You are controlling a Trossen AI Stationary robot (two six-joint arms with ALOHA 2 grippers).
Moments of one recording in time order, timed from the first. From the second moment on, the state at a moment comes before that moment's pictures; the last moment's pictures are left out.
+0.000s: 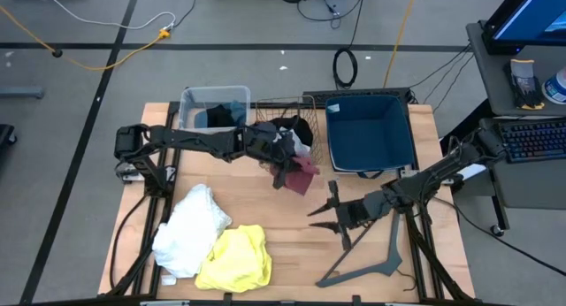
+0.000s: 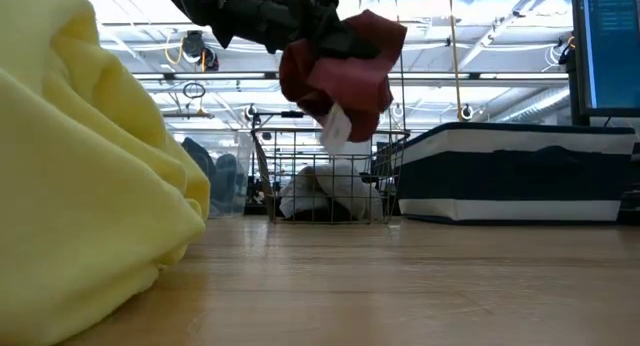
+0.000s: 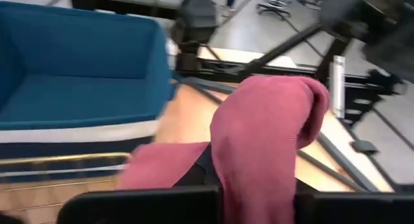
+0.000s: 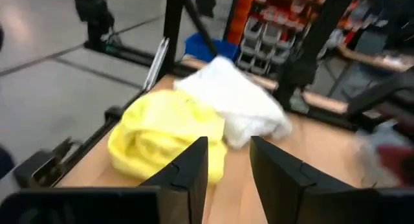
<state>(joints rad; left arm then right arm) 0.15 1.69 1.15 0.19 0.37 -0.05 0.46 1.29 0.78 0.30 0.28 -0.13</state>
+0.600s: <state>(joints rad) 0.24 1.65 1.15 0.23 0.19 -0.04 0.60 1.28 0.78 -0.01 0.28 0.09</state>
